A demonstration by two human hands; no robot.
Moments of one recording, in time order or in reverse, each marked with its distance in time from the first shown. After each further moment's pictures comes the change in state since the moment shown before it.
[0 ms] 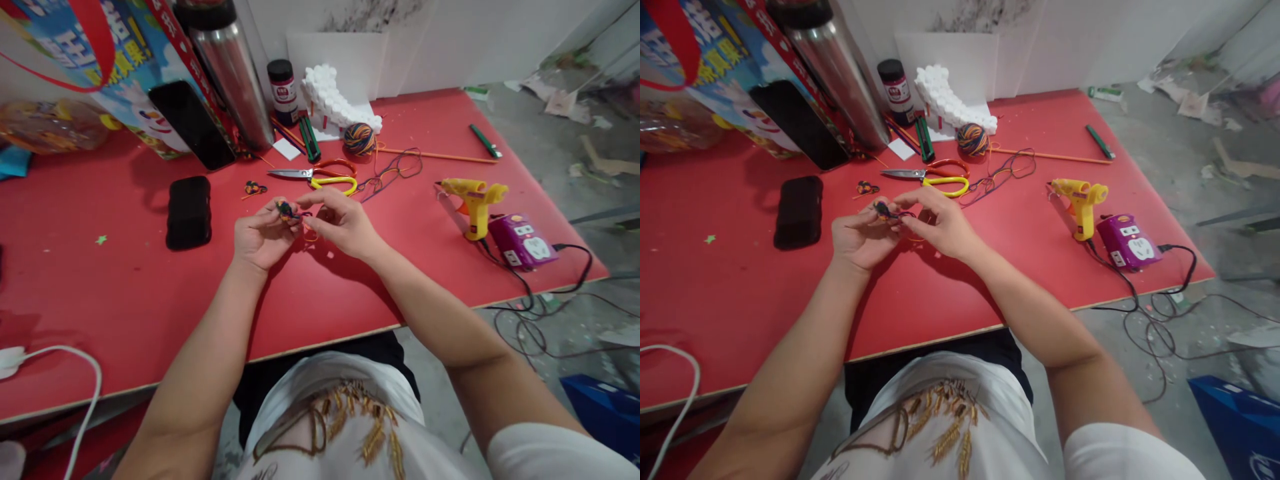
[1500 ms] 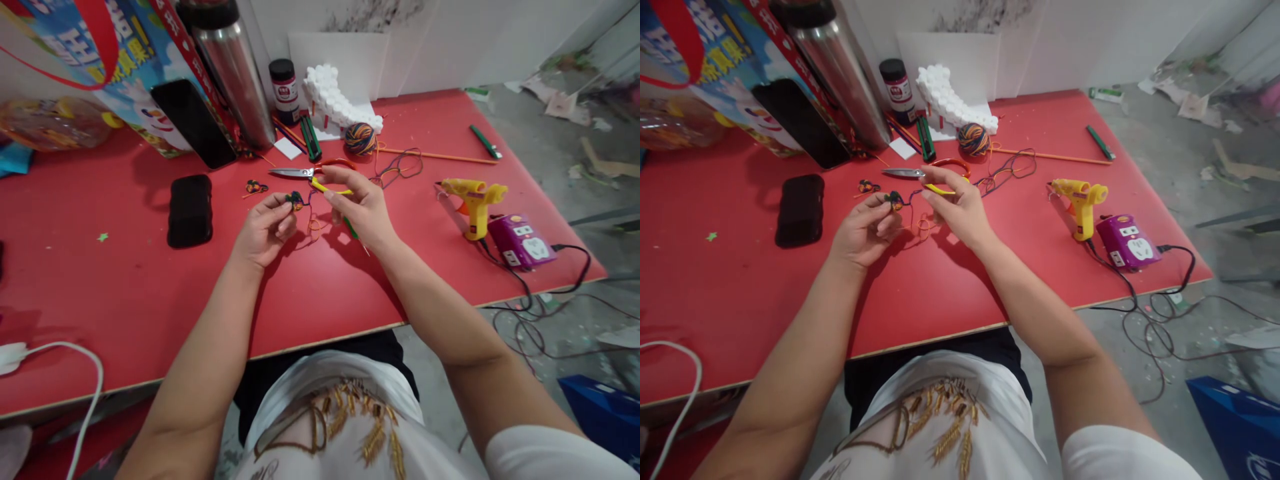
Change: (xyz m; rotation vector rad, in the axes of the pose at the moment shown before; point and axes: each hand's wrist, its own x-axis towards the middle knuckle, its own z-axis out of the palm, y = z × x) left_hand 0.000 0.004 0.009 0.135 -0.045 0.045; right_hand 0.006 0.001 -0.012 0.125 0.216 0.180
